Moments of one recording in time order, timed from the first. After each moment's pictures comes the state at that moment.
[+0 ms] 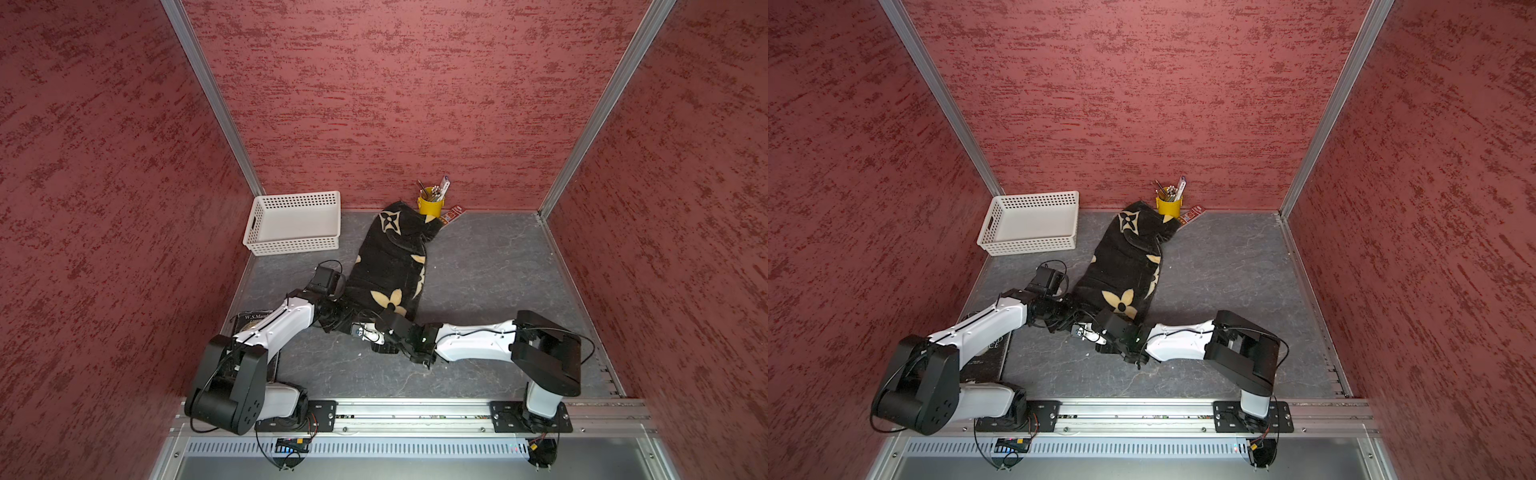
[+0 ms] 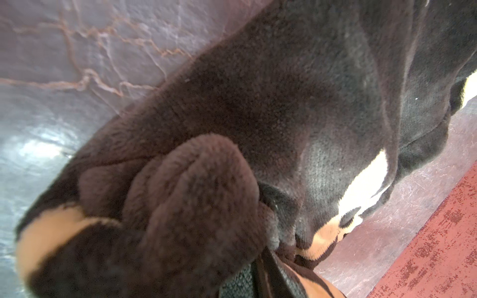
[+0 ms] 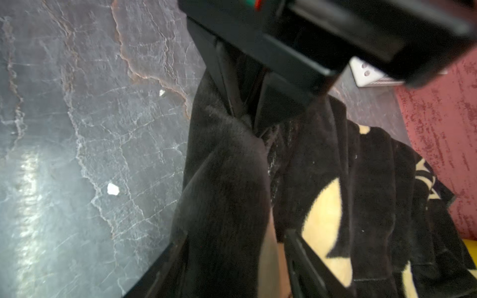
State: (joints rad) left arm -0.26 1.34 0.70 -0.55 0.26 -0.94; right arm 1.16 1.80 0.98 0.08 0.23 -0.47
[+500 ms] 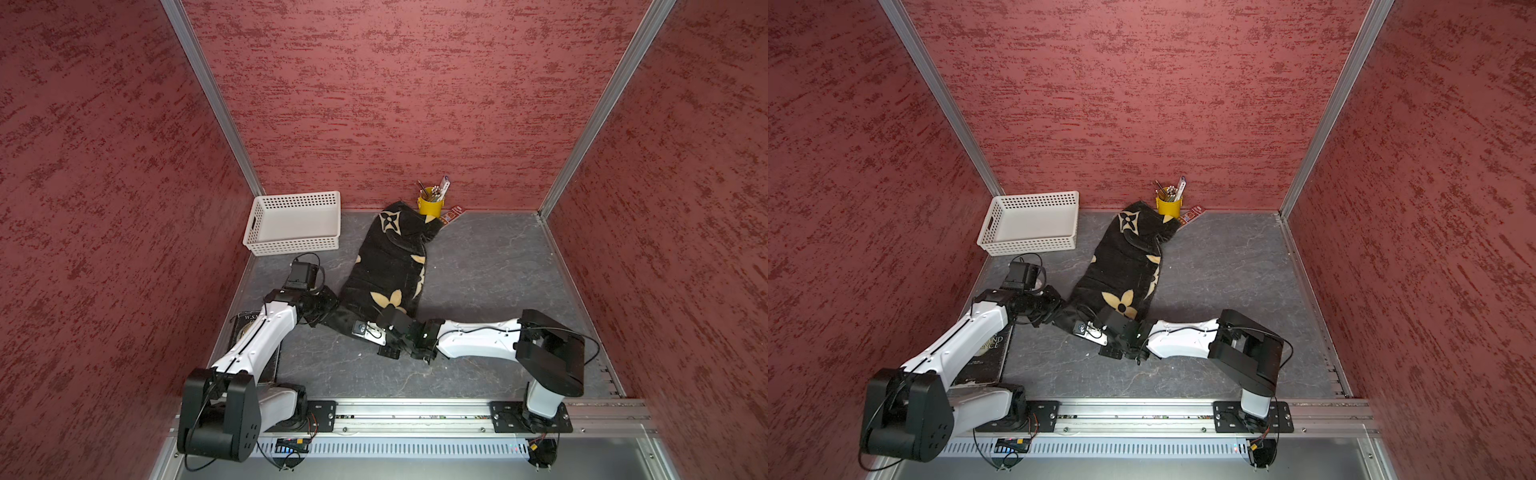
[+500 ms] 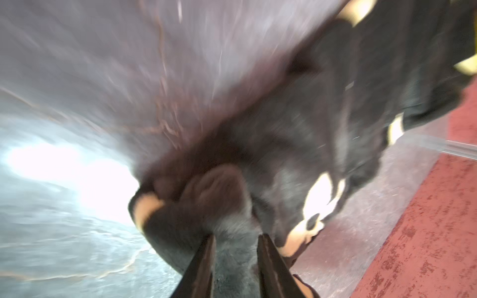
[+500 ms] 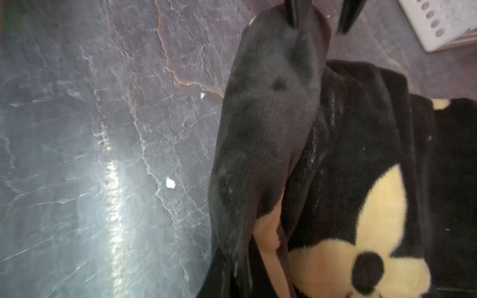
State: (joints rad) left arm -0.08 1.18 0.76 -0.67 0.28 -0.88; right arm 1.11 1.77 1.01 -0.06 -0.02 -0.26
